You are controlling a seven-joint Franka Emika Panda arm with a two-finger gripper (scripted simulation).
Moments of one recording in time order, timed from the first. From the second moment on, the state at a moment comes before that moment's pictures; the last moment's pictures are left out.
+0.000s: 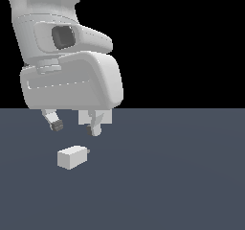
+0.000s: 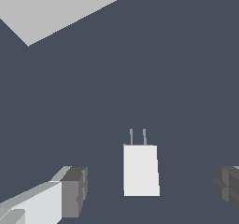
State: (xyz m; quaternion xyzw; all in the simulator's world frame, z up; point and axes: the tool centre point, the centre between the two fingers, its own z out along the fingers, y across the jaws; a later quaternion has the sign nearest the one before) arm -0.079 0.088 0.064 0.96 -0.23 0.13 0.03
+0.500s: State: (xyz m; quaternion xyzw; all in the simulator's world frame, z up) arm -0.079 0.089 0.055 0.96 -0.23 0.13 0.03
